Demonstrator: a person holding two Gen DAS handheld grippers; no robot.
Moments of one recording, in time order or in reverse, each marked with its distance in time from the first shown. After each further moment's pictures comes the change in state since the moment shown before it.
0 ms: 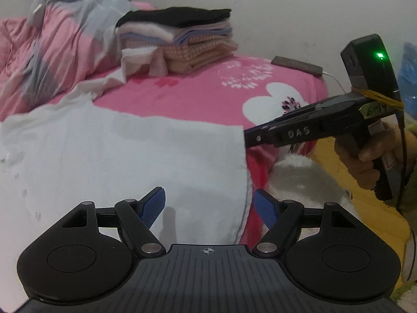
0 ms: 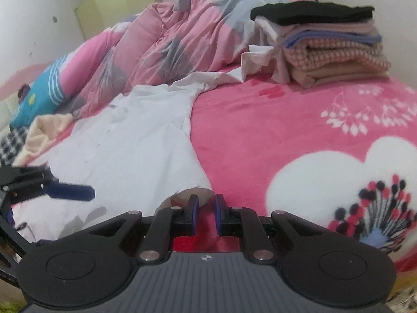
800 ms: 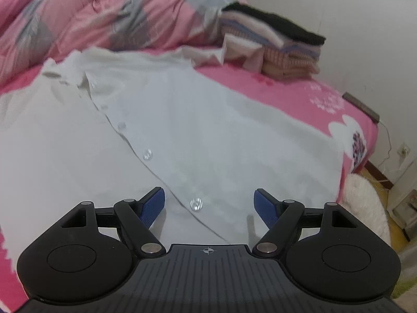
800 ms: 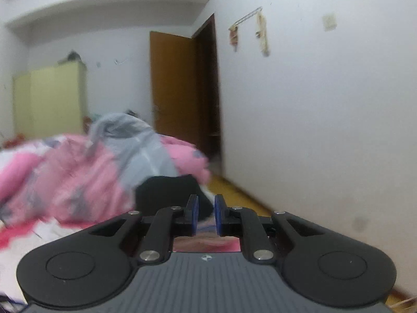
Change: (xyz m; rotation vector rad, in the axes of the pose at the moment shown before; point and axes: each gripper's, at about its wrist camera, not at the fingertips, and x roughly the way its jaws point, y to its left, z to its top) left arm -0.050 0.113 -0.037 -0.330 -0.010 0.111; right arm -0.313 -0.020 0.187 -0.100 -0.412 -0.523
